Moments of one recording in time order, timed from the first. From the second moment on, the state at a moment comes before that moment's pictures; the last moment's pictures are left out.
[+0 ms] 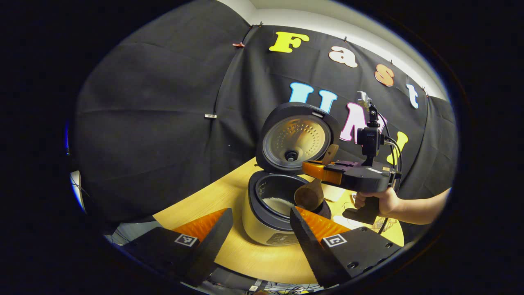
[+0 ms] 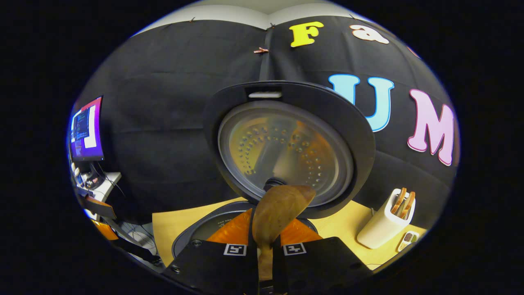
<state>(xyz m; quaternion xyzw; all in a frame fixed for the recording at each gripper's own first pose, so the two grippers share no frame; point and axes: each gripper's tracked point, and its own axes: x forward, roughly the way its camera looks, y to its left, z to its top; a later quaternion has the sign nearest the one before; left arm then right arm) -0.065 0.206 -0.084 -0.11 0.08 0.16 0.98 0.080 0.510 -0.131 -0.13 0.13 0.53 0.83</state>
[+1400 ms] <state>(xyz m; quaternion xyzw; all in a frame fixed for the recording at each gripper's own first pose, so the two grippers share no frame) -0.014 0.115 -0.034 -0.07 0.06 0.06 0.99 0.189 0.283 -0.015 0.14 0.17 0.28 0.93</state>
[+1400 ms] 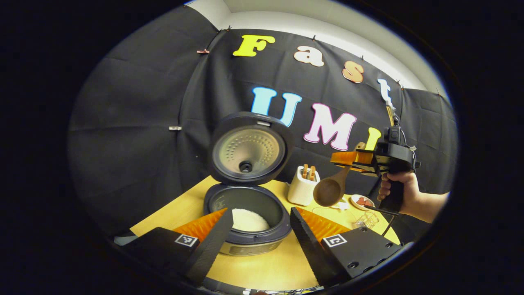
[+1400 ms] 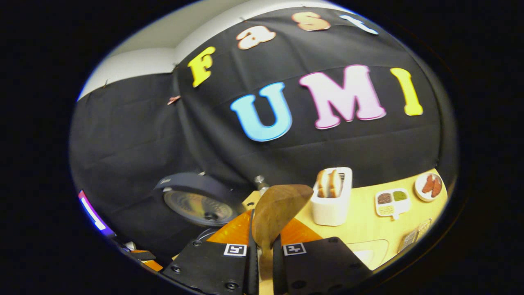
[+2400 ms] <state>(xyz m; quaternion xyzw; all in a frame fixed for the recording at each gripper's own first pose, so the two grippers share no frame) 0.034 0.030 -0.025 -0.10 0.08 0.12 0.98 0.287 -0.085 -0.114 0.29 0.20 -0.06 0.93</state>
